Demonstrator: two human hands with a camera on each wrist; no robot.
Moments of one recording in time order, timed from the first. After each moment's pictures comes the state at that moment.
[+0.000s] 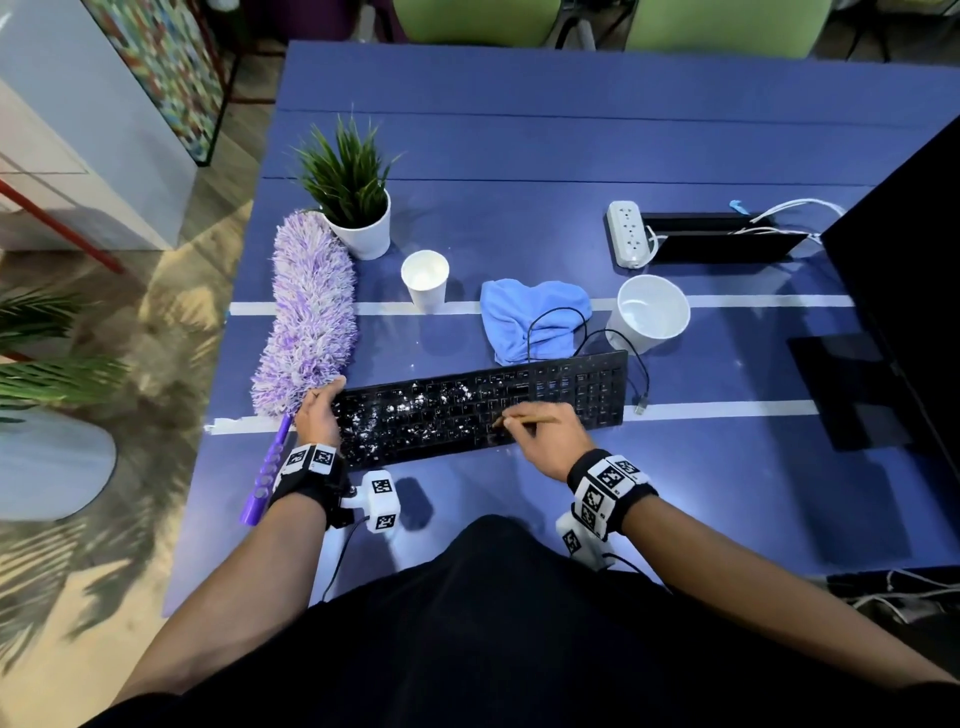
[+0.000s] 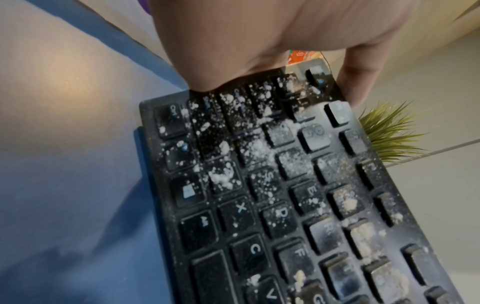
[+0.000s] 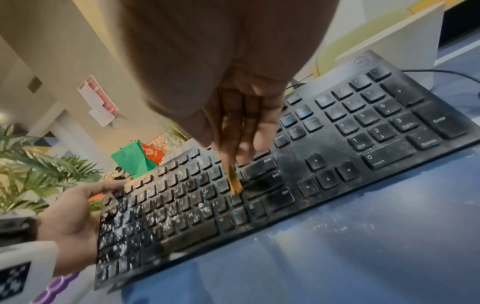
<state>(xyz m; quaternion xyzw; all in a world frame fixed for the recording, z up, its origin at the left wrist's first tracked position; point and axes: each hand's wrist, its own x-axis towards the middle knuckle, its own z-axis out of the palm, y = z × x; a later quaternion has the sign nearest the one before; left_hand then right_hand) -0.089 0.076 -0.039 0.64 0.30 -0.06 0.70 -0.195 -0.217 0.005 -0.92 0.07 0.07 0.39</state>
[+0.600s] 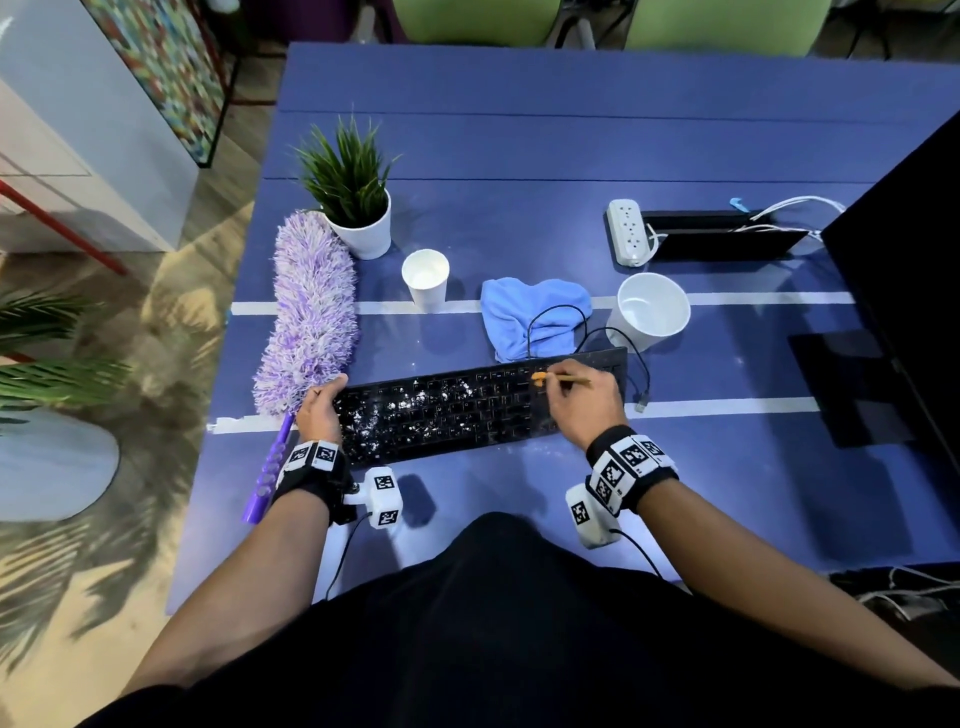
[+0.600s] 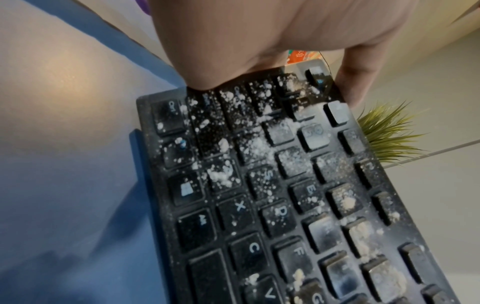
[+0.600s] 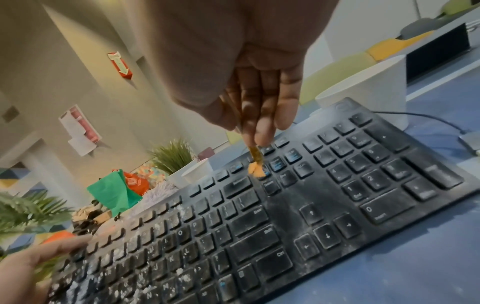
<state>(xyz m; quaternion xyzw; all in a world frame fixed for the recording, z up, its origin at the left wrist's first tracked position) -0.085 0.086 -0.047 0.63 0.32 -0.07 0.70 -0.179 -0.240 0.032 -0.92 0.17 -0.11 0.34</state>
